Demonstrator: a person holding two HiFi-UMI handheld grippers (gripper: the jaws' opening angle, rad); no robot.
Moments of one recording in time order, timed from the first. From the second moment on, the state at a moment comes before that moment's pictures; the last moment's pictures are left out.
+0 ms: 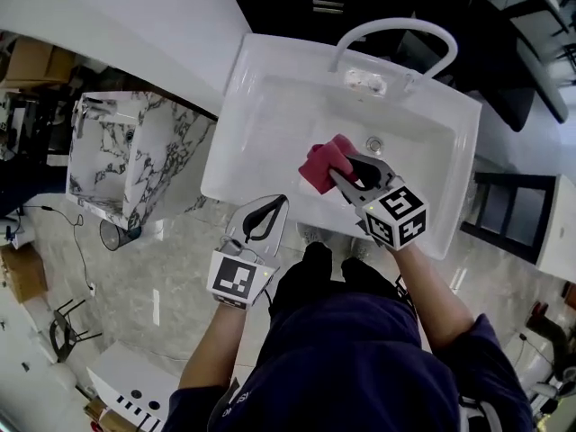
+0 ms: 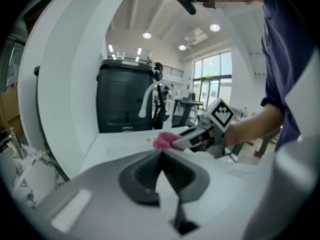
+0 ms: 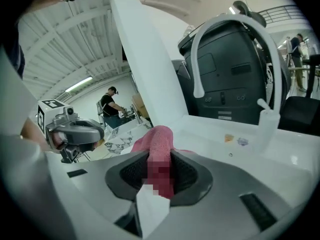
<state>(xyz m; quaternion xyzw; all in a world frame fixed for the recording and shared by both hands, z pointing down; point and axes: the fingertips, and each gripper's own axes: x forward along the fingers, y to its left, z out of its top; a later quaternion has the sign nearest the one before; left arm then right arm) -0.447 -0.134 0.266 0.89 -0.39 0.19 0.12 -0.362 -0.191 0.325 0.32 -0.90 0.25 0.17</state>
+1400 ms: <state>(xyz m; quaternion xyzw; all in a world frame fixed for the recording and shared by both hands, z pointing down) -0.211 -0.037 0.212 0.95 -0.24 0.21 0.03 -0.095 -0.049 0.269 0.47 -0.84 0.26 0.07</state>
